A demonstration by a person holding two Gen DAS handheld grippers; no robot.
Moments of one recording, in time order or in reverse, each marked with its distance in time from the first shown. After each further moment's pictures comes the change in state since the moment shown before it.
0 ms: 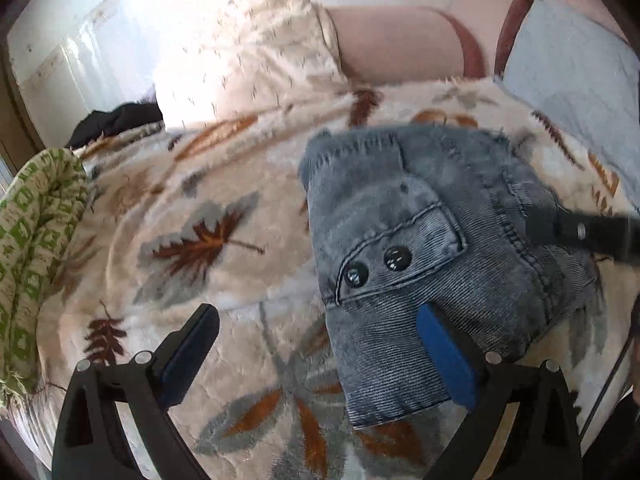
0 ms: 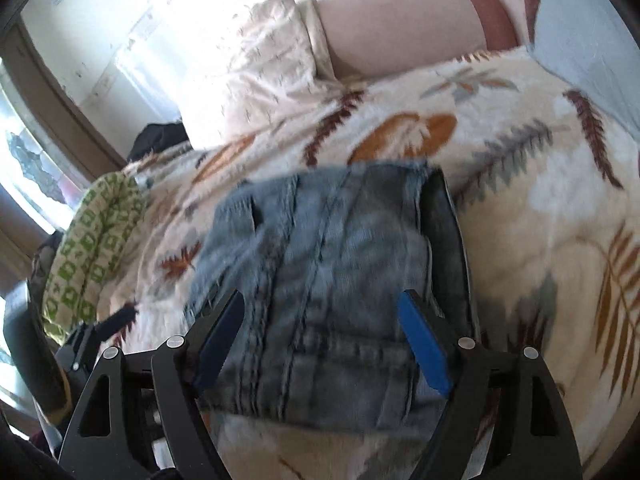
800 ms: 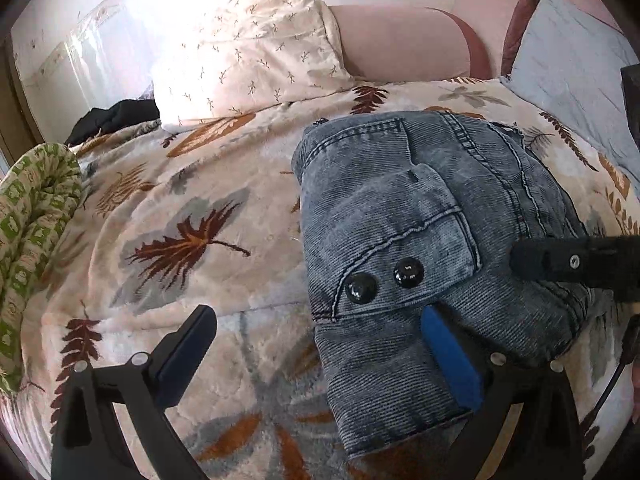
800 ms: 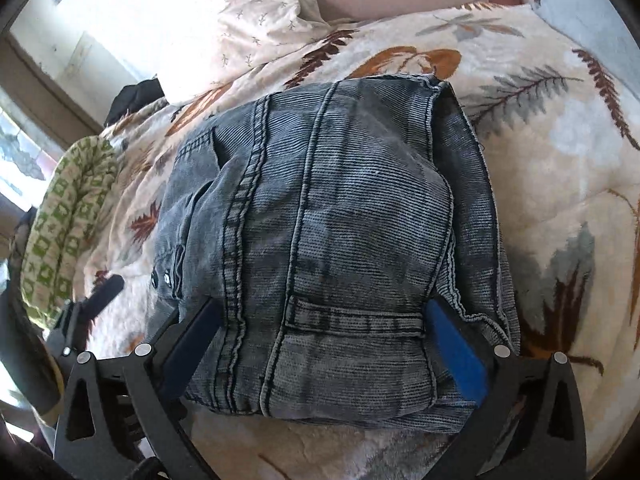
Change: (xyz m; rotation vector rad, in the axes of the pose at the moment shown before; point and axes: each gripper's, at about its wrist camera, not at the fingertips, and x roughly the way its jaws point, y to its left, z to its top) left arm 0.021 -0.010 -0.003 -0.025 -0.033 0.011; right arm 0.039 -0.001 -0.007 0.018 0.129 -0.023
